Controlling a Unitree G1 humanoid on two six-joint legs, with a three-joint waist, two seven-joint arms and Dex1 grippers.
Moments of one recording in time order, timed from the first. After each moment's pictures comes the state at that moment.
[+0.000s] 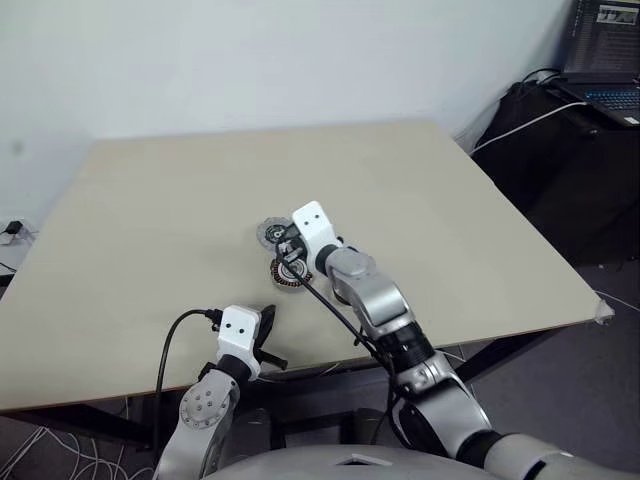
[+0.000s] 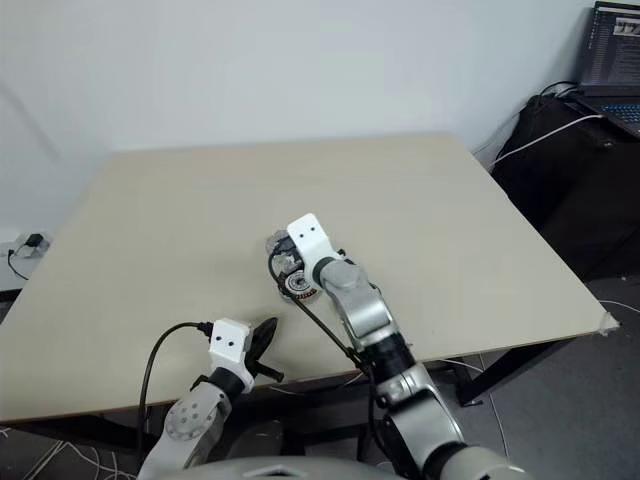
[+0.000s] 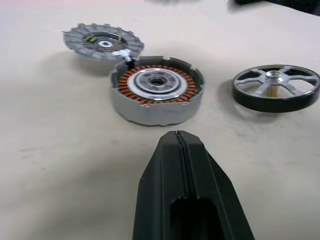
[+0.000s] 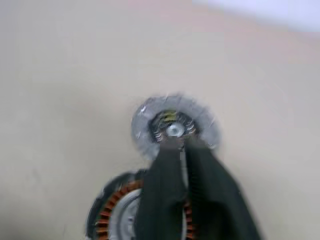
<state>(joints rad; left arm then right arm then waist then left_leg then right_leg) 0.38 0.13 -0.21 -0.20 -0.04 0.05 -0.25 -0.42 0.02 0.28 0.06 -0.08 0.57 0.26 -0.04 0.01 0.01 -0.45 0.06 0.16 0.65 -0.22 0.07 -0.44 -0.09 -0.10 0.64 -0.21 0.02</state>
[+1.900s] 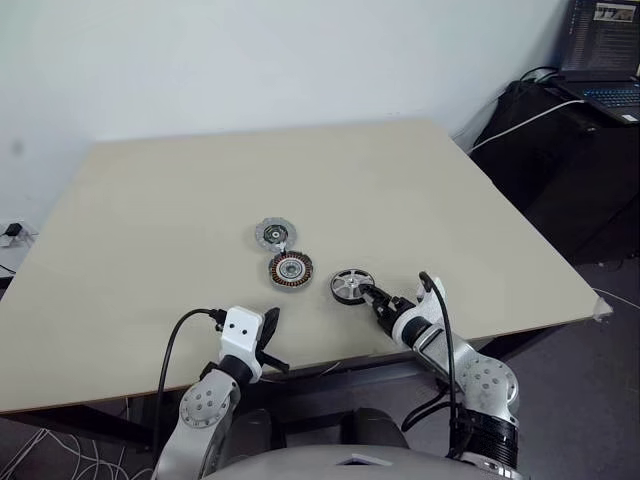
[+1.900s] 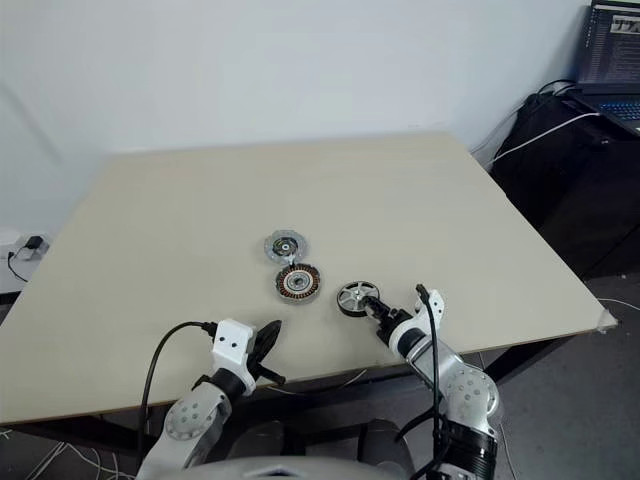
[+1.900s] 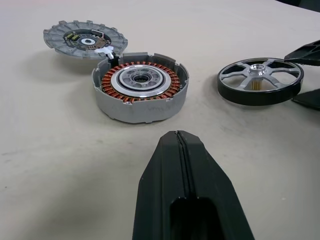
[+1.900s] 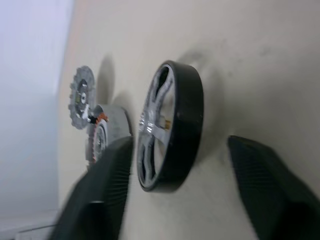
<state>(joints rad) 0.37 0.14 -0.23 -0.25 -0.04 0.10 -0.27 -0.03 0.09 -0.41 -0.08 1.00 0.99 -0.10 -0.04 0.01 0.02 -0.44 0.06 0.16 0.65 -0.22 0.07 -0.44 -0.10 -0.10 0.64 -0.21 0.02</state>
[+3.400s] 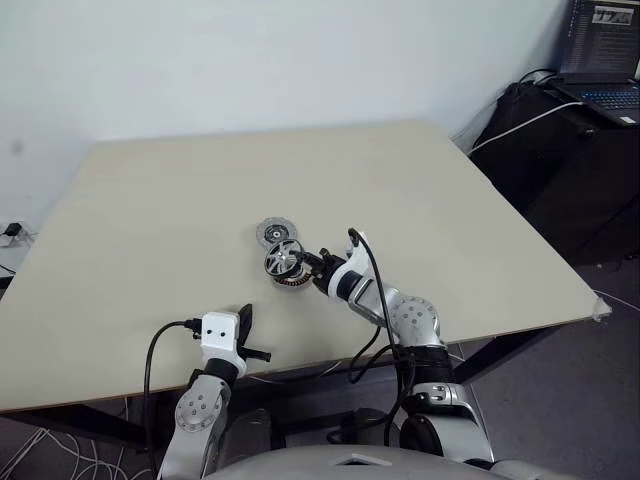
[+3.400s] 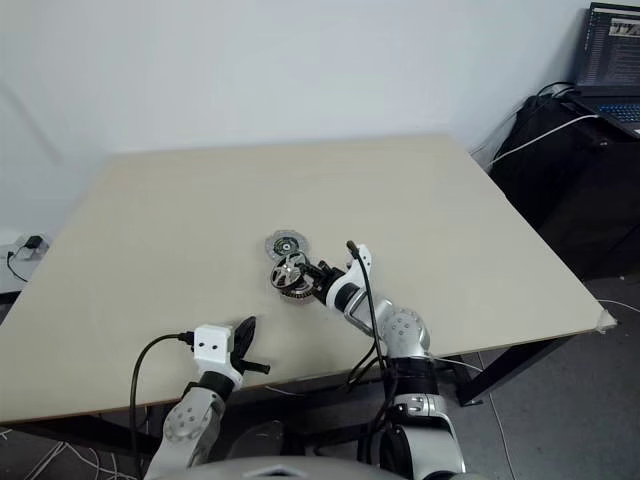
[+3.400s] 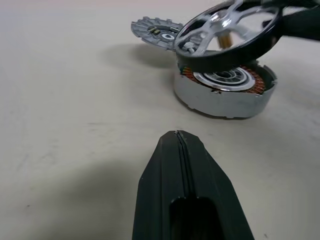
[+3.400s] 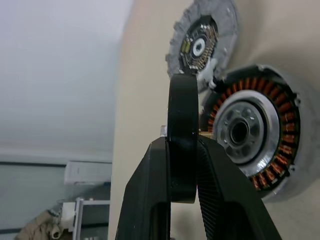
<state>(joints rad) 0.34 0.06 -0.11 0.01 -0.06 -0.16 -0.19 -0.36 0.15 -0.17 0.30 0.99 0.84 0.00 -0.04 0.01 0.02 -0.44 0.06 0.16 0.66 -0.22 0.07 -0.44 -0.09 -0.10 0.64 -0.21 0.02</state>
